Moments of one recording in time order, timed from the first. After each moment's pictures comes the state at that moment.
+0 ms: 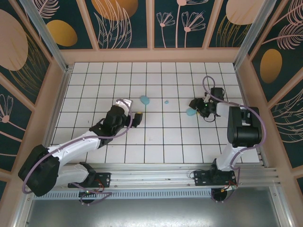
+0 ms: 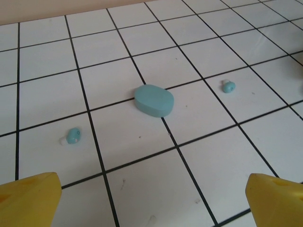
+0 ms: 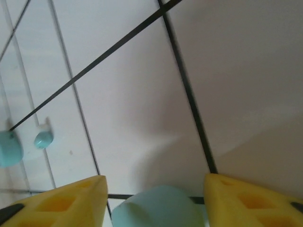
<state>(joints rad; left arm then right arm) -0.68 1.23 0.60 0.13 -0.22 -0.19 -0.01 1.74 0.89 -0.17 -0.45 0.54</state>
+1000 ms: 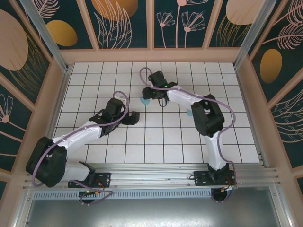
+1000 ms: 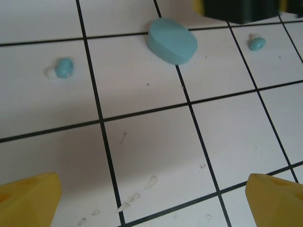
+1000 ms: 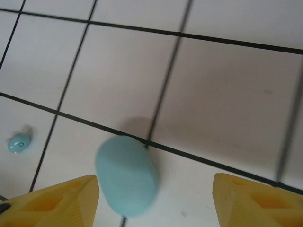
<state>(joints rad) -0.53 1.34 0.71 -0.14 -0.01 -0.36 0.63 2.16 1.66 -0.38 -0.02 0.35</state>
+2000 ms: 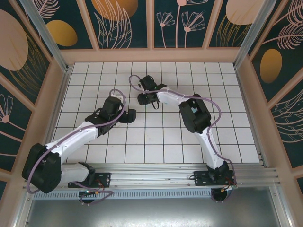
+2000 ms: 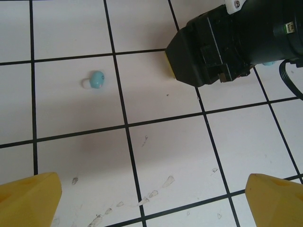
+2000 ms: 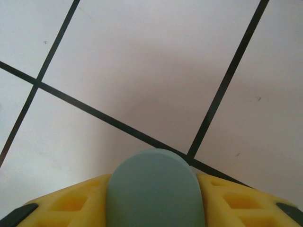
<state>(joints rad) -0.53 1.26 0.75 -0.25 -0.10 -0.35 0.68 2.35 1.83 -0.48 -0.01 0.22</state>
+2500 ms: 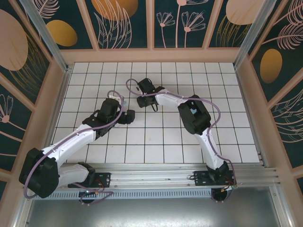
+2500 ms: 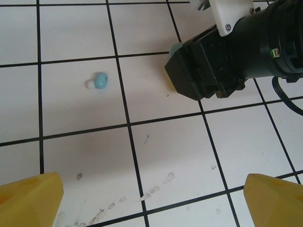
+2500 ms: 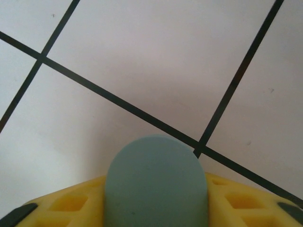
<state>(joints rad) -0.53 1.21 0.72 -0.25 -0.10 -0.35 0.71 2.33 1.78 -0.45 0.05 0.15</state>
